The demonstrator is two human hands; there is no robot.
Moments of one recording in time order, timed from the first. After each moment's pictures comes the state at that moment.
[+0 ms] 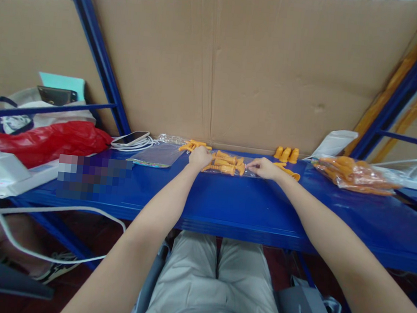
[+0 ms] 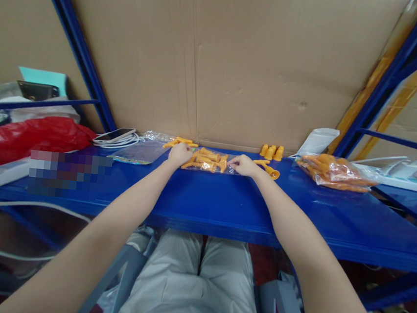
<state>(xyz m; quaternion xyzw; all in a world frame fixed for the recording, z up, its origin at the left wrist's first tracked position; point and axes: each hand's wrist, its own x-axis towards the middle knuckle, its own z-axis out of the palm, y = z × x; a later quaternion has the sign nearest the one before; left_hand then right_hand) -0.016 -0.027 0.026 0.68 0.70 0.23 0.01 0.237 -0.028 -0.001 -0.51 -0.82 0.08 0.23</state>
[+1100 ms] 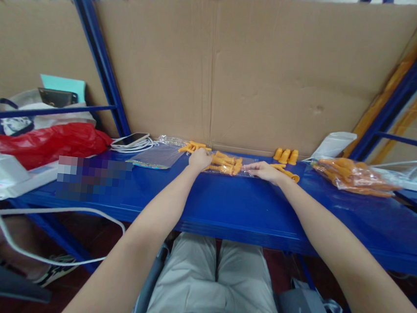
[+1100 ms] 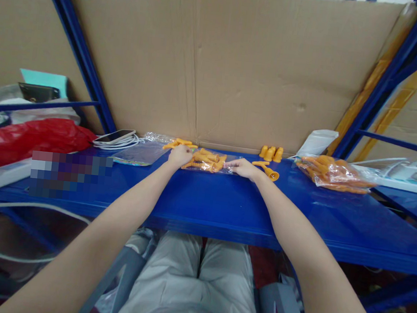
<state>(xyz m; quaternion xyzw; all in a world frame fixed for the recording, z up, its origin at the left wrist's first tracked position) -0.017 -0.020 0.020 0.67 0.70 0.26 0.04 0.231 -0.042 -0.001 -0.51 -0.75 0.31 0.30</state>
